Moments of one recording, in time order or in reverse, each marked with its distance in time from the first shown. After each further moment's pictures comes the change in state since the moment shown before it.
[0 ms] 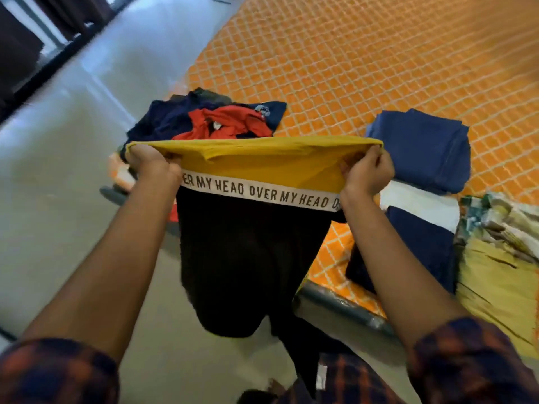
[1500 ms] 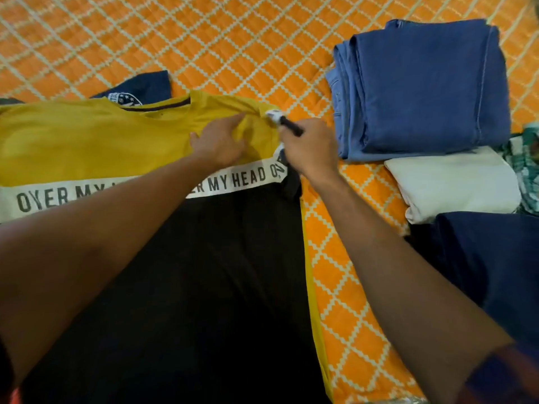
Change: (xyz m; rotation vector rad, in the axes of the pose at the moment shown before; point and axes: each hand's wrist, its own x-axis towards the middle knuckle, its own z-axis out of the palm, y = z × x) left_hand 0.219 -0.425 0.203 1.920 -1.378 0.521; right_hand 0.248 0.205 0.163 -0.949 -0.200 -0.252
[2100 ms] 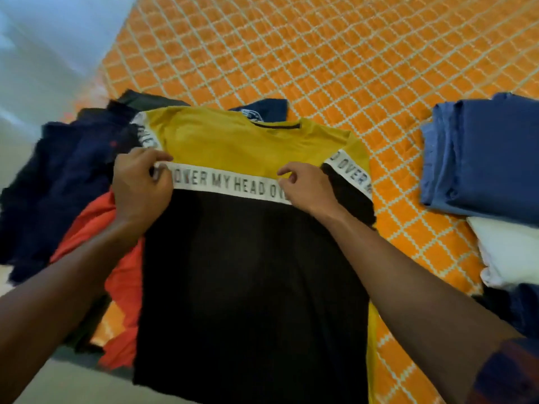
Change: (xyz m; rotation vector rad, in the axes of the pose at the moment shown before) left_hand -0.201 -0.215 -0.113 -0.003 0.779 -0.111; right_hand -0.052 -0.088 0.096 -0.131 -0.446 -0.292
